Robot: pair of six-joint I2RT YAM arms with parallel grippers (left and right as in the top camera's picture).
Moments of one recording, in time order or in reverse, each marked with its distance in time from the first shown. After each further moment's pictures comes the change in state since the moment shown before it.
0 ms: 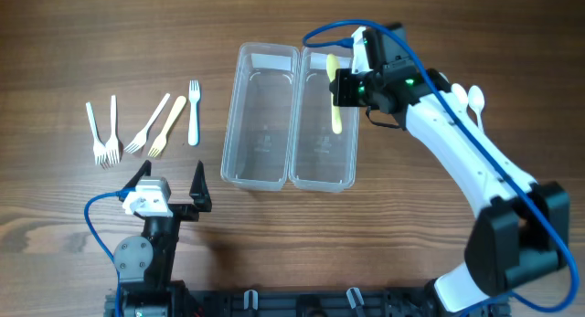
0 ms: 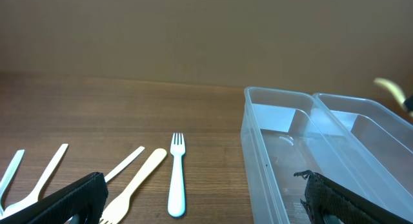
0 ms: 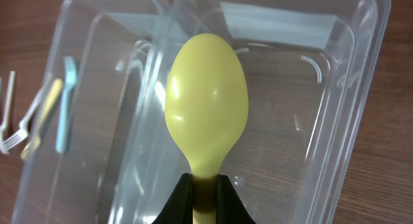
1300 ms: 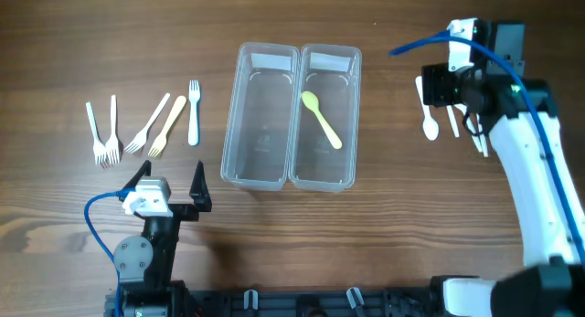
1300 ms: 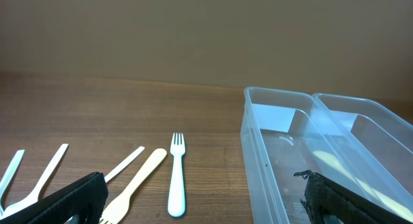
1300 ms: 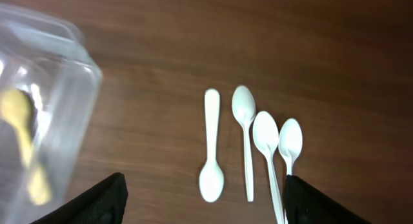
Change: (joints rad) left arm 0.000 0.000 0.000 0.000 0.000 0.000; right arm -0.336 -0.231 0.000 -0.210 0.292 -0.510
